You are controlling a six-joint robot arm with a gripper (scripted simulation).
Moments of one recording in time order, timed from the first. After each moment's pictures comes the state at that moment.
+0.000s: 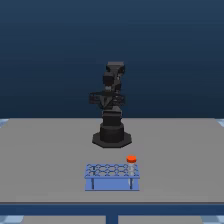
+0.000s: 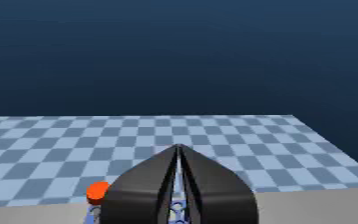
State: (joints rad) arm -0.10 -0.91 1.17 0.02 -0.26 -0.06
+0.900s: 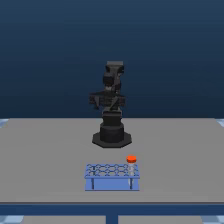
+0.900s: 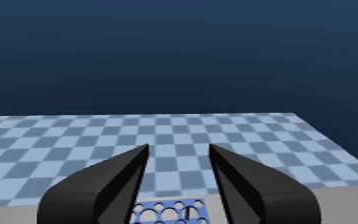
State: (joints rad) arm -0.09 -0.90 1.17 0.08 -0.26 -0.11
